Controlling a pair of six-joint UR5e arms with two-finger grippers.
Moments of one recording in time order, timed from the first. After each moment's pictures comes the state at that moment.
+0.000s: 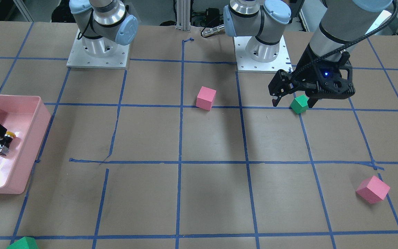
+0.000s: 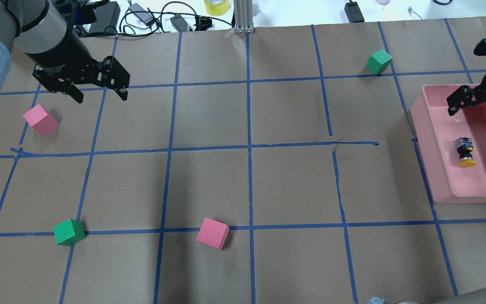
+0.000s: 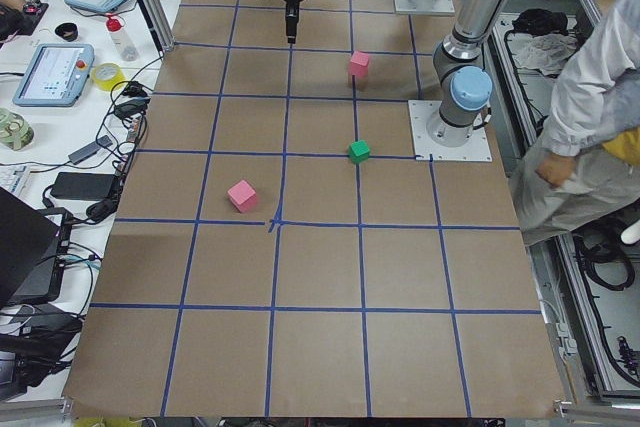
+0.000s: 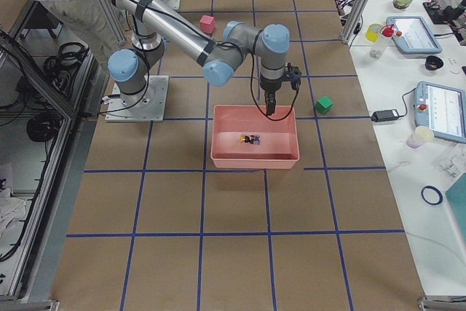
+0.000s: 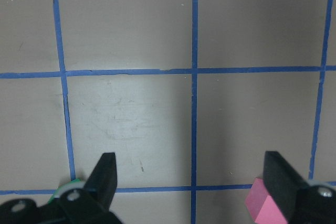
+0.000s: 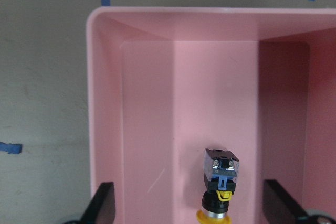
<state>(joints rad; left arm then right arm) -1.48 -1.58 -1.60 -1.48 1.54 0.09 1.02 -1.33 1.83 -2.17 -1.59 -0.53</state>
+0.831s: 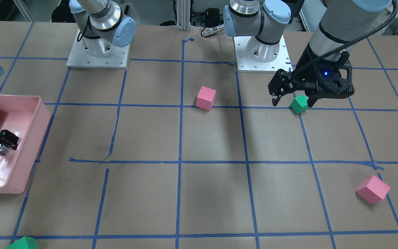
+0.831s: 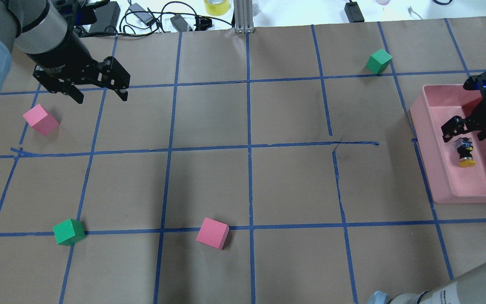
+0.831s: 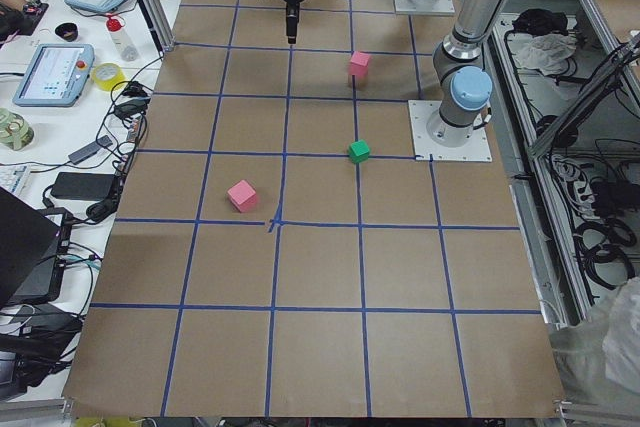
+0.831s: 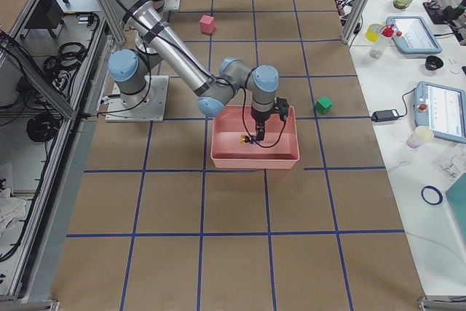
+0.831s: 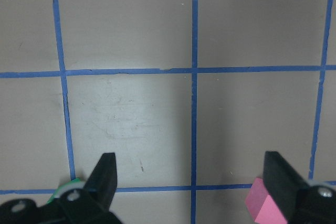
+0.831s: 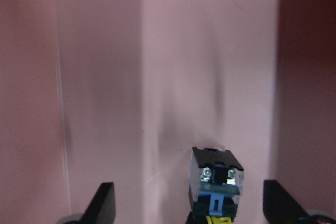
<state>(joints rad) -1.48 -1.58 -1.60 -1.48 1.54 0.09 0.97 -1.21 1.90 -2.28 -1.63 -0.58</state>
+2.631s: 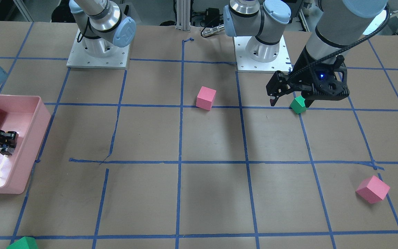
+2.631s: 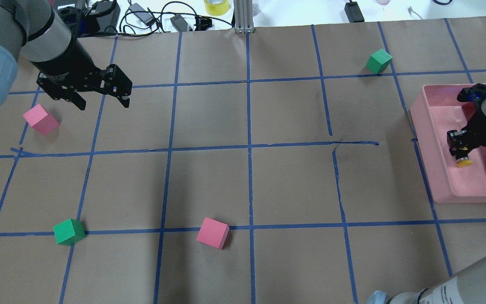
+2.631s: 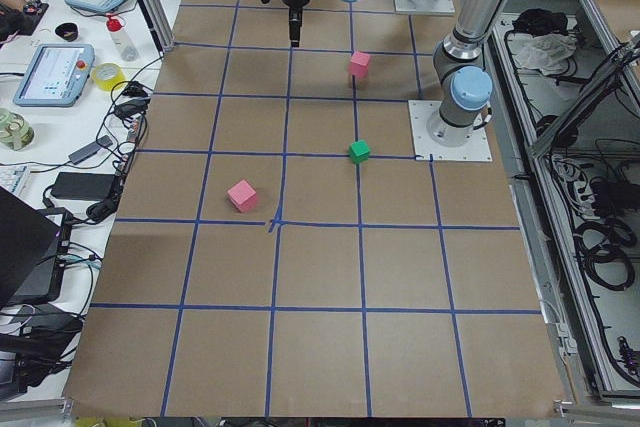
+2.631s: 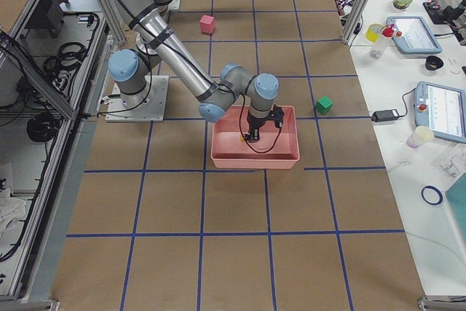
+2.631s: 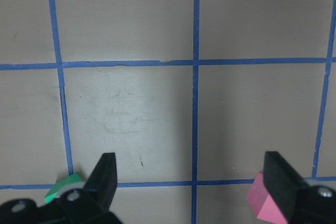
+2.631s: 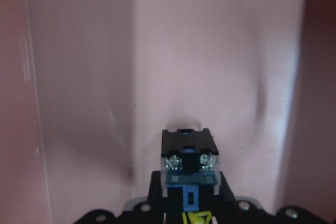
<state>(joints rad) -1.48 -1.58 -1.64 -1.47 1.55 0.09 0.97 -1.19 1.91 -2.26 -1.68 -0.61</state>
